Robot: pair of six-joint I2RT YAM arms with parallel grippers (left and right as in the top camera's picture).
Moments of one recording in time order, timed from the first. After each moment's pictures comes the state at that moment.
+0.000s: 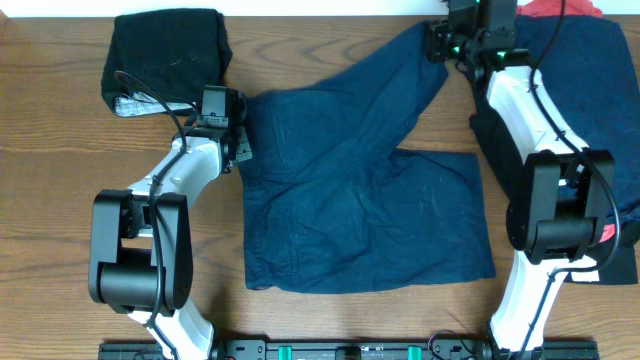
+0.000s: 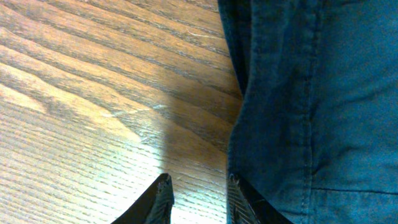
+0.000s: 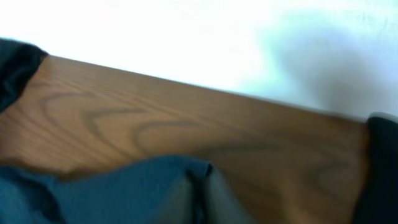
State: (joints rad) left arm -0.10 1.86 1.10 -0.39 -0.18 -0.35; right arm 0.08 2.14 1.74 -0.16 -0.31 0.00
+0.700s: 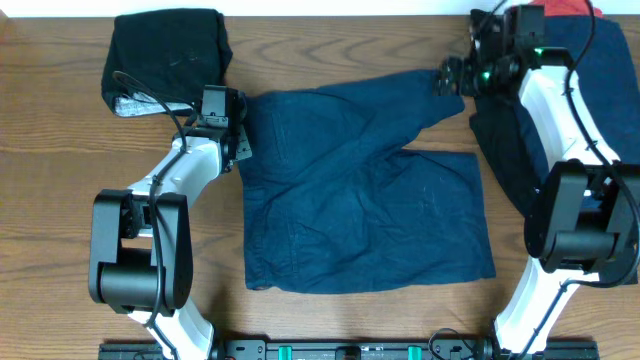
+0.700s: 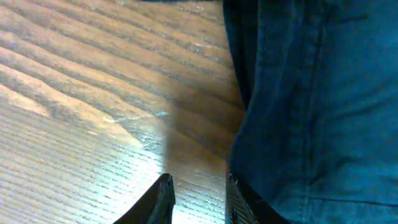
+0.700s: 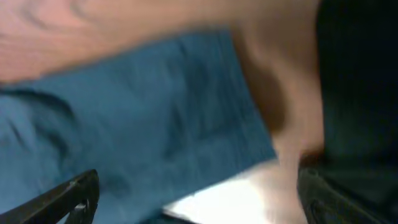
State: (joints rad) left arm -0.10 1.86 1.10 -0.37 -0.19 -0.38; right arm -0.03 2.08 1.72 -0.79 -0.32 0.13
